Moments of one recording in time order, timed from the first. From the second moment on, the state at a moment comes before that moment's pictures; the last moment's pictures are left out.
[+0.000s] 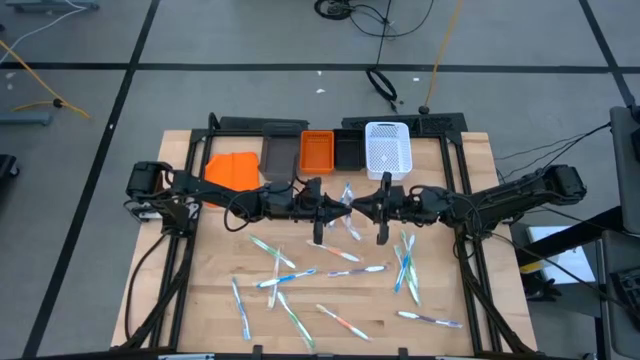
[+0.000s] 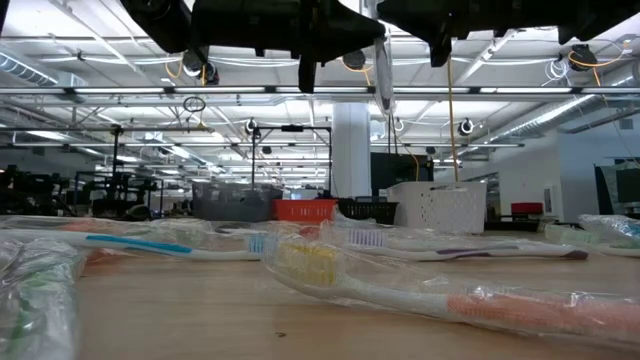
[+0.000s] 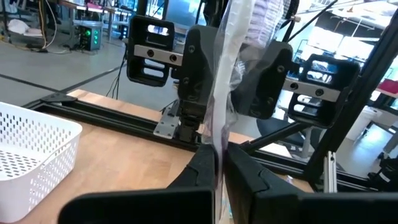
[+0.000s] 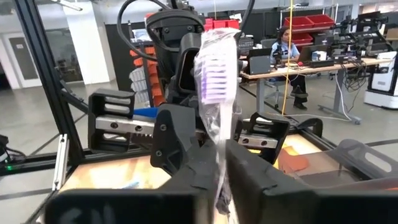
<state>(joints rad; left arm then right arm) -0.03 1.69 0.94 0.76 -0.01 -0.27 0.13 1.17 0.55 0.68 0.23 0.09</state>
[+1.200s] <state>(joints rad) 0.13 1.57 0.94 0.51 -0.02 -0.21 0.17 1.15 0.55 0.59 0.23 0.07</state>
